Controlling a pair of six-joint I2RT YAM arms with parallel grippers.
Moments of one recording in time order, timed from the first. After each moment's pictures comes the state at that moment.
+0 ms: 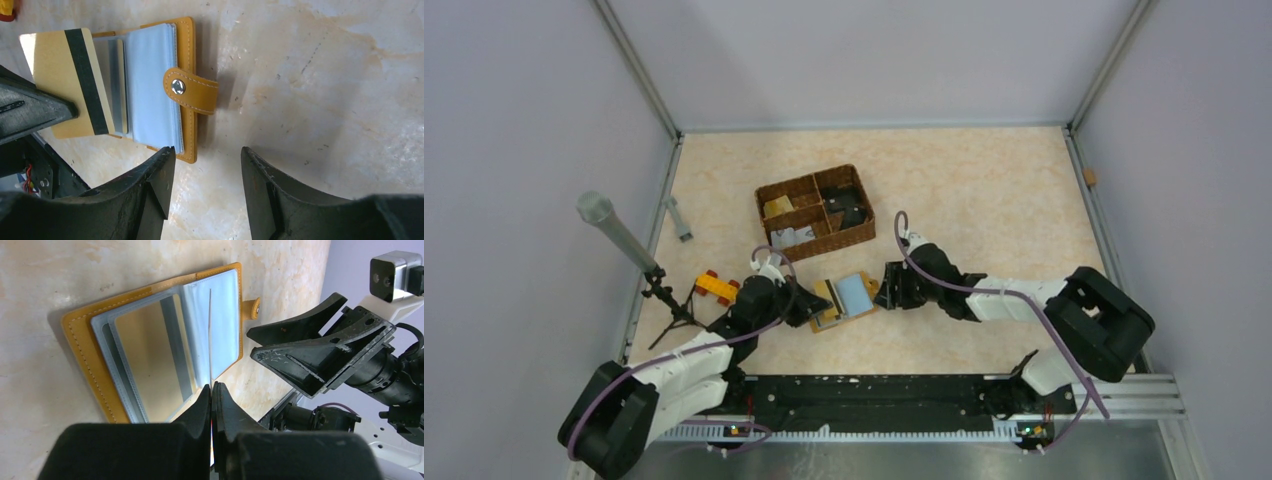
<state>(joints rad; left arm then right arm) -0.53 0.94 0.12 0.35 0.27 -1.12 0.80 1.45 0.55 0.19 -0.12 0.65</state>
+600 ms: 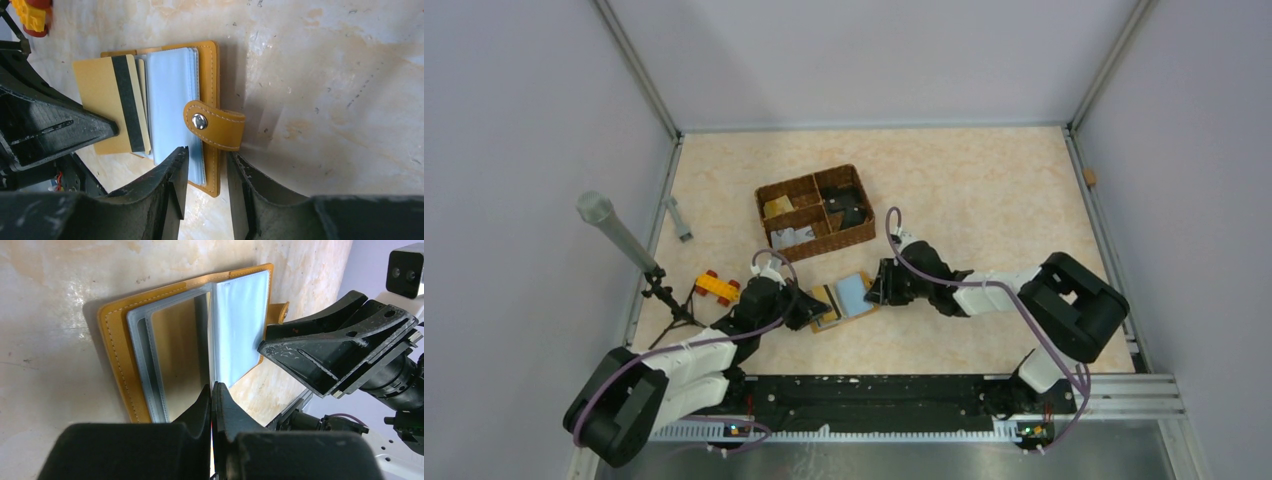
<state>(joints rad) -0.53 1.02 0.11 0.37 0.24 -1.15 0.80 1.59 0.59 0.33 -0.19 0.73</state>
